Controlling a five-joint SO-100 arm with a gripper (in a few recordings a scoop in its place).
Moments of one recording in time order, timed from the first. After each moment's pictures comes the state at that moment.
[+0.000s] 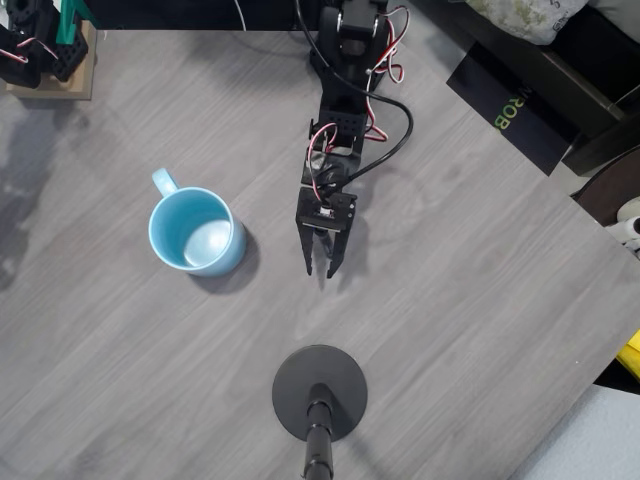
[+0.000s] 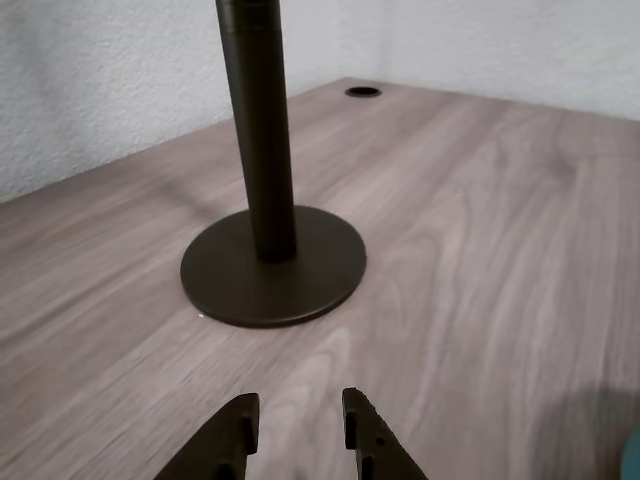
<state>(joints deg) 8.6 86.9 147.7 -51.7 -88.5</state>
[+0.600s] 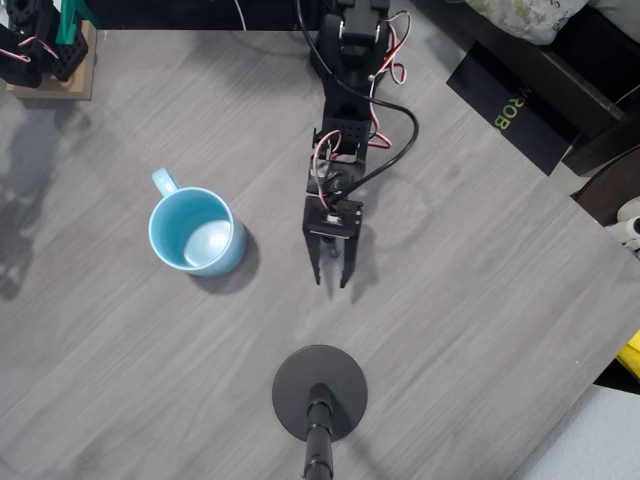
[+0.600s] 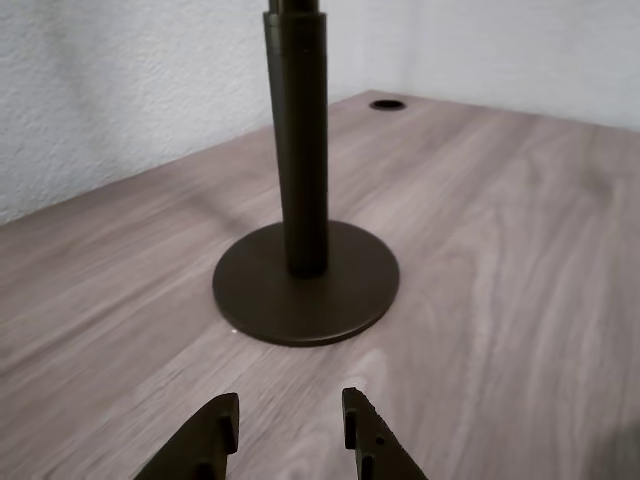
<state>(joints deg) 6.1 84.5 143.9 -51.7 -88.2</state>
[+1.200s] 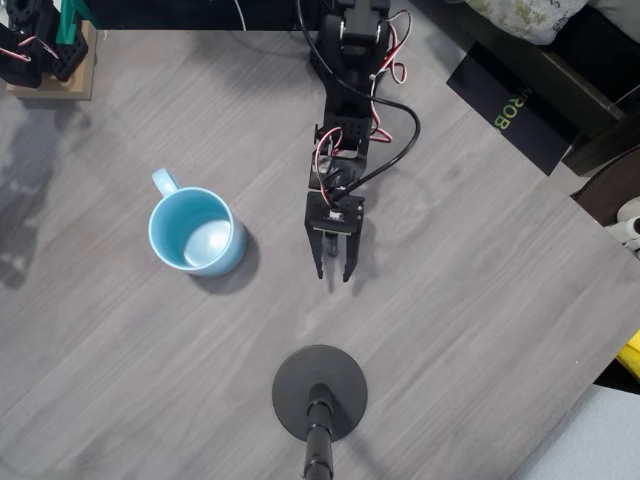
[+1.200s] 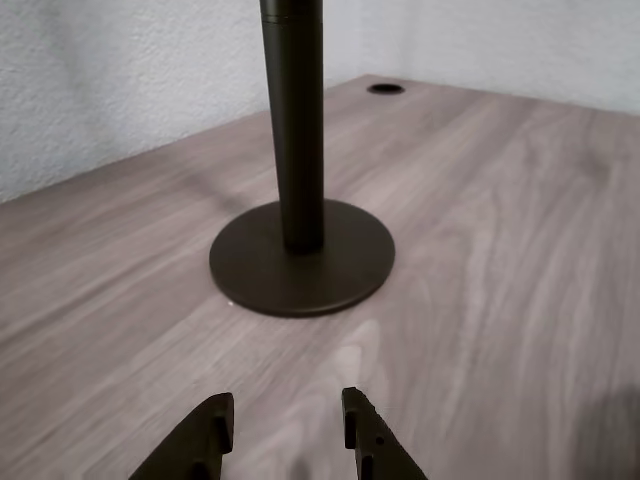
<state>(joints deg) 6.2 84.5 147.9 -54.0 -88.2</state>
